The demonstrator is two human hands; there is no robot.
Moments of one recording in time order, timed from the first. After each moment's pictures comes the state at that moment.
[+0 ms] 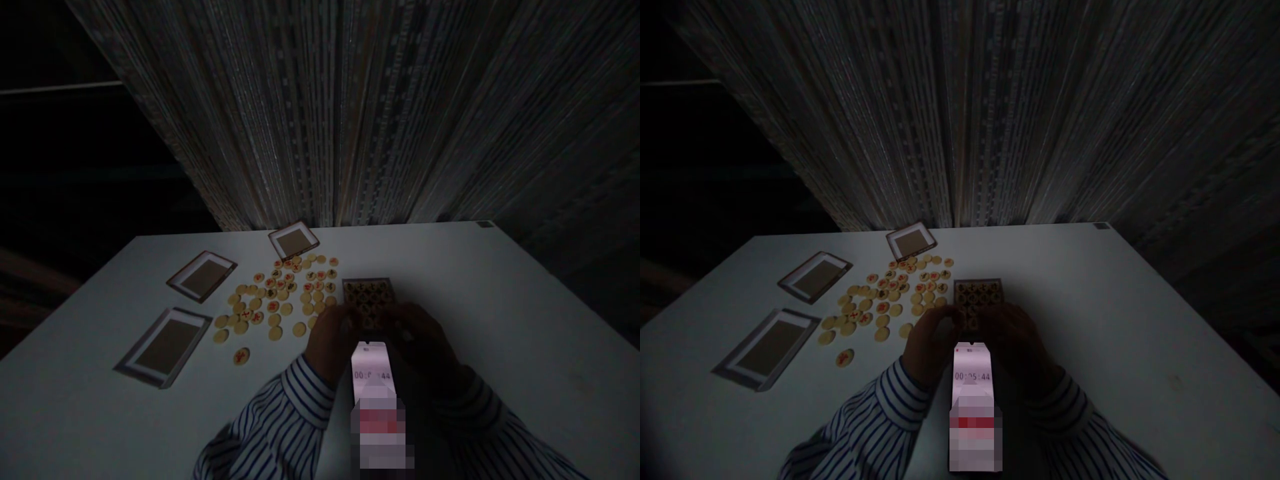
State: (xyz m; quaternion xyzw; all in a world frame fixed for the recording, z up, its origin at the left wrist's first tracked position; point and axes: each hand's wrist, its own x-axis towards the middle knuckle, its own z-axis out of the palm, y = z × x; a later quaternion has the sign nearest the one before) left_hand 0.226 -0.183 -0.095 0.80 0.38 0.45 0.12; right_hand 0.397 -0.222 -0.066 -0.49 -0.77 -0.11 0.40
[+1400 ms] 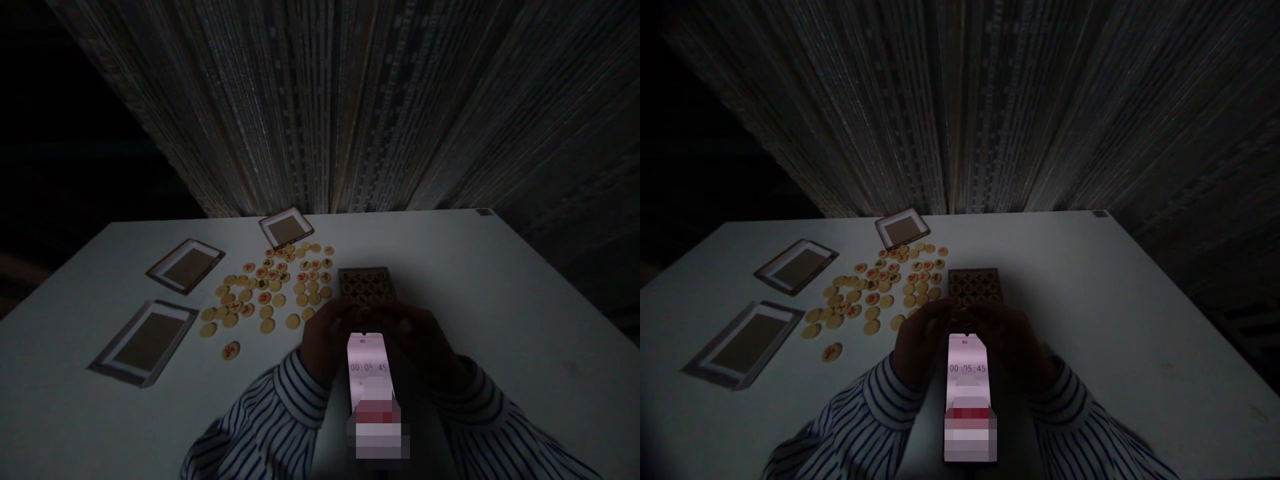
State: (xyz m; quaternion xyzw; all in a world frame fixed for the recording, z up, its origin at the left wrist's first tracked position) left_hand 0.227 -0.188 -0.084 0.73 0.40 0.45 0.33; right_hand 0.392 -0.228 -0.071 -0.56 -0.67 0.20 0.44
